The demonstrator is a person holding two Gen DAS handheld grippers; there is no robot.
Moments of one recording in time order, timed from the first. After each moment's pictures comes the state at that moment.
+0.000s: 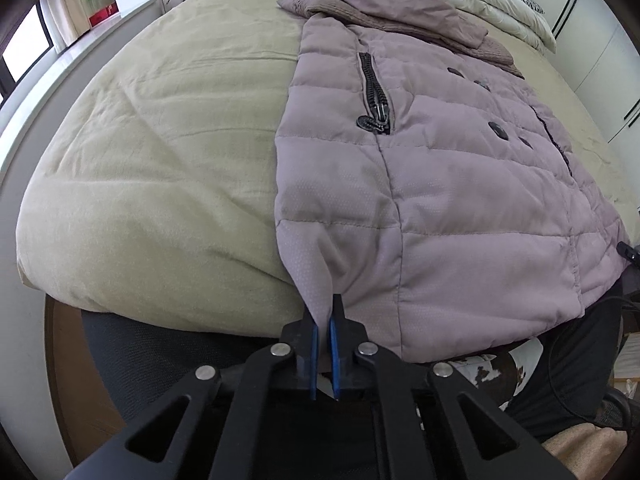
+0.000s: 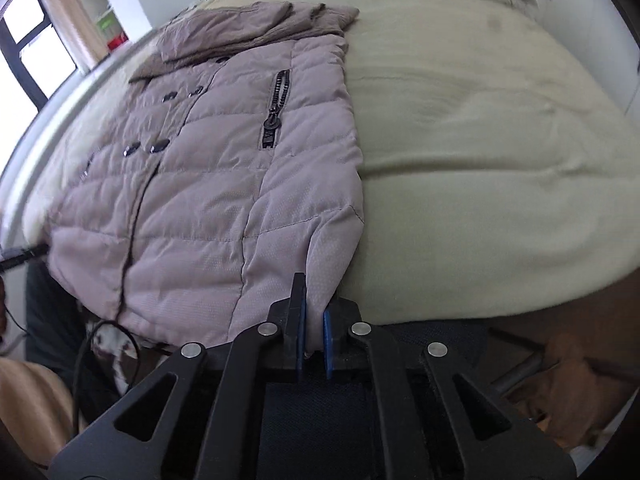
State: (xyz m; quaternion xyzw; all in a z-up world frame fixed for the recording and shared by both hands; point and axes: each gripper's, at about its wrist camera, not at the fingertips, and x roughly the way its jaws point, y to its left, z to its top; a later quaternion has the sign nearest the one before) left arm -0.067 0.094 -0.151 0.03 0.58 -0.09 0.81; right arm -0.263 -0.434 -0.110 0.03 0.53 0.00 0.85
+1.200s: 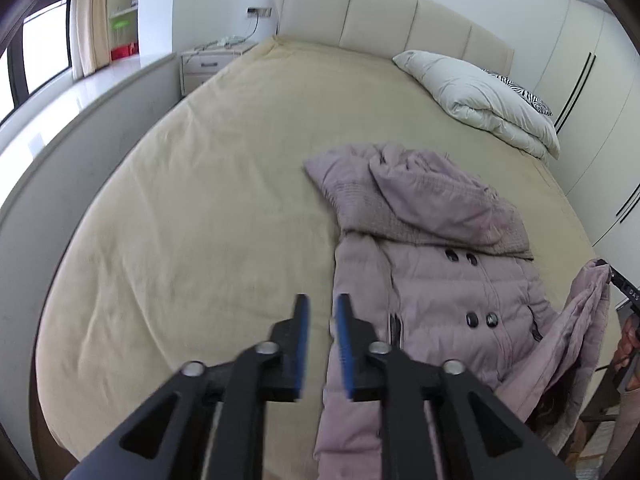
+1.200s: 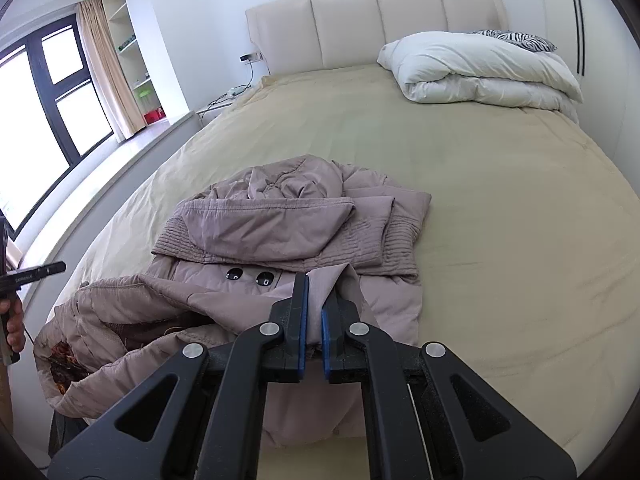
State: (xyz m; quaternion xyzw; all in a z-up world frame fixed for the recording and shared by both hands) left arm 0.131 0.144 -0.042 -0.08 0.48 -0.09 0.87; right arm -0.003 -0.421 0.025 0.08 0.37 0.06 0.92
